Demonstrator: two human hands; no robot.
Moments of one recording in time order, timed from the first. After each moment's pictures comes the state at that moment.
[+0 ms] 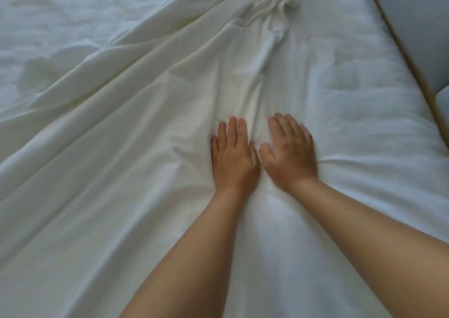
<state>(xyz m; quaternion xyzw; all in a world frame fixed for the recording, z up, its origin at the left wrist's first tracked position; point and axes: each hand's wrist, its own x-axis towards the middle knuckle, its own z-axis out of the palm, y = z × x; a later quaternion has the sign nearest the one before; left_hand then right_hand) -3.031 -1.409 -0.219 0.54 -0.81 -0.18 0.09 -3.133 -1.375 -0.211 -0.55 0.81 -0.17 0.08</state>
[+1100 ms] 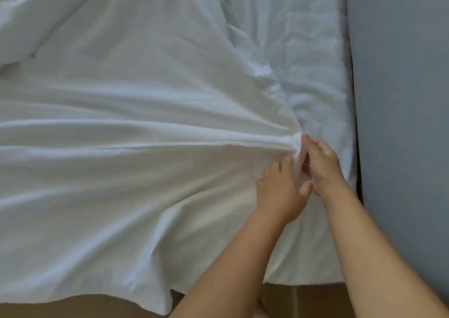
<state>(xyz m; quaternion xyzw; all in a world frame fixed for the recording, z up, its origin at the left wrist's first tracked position) -2.962 -0.997 -0.096 0.46 -0.74 -0.48 -0.10 -3.071 -0.993 -0.113 -0.03 0.77 -0.45 0.44</state>
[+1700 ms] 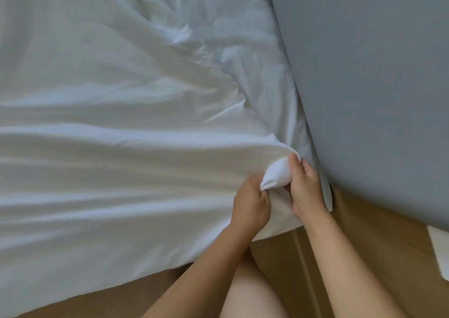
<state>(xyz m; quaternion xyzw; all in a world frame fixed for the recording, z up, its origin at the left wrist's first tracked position) -2.935 -0.896 -0.084 0.45 -0.68 -0.58 -0.07 -3.037 -0.837 -0.107 0.10 0.74 -0.52 0.41</state>
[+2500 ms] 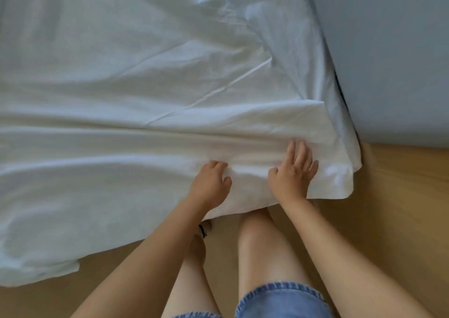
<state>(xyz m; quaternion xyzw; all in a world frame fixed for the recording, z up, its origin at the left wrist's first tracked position) -2.796 -0.952 -0.102 0.40 -0.77 -0.41 -0.29 -2.923 -0.824 -0.124 -0.21 0.93 -0.01 0.30</state>
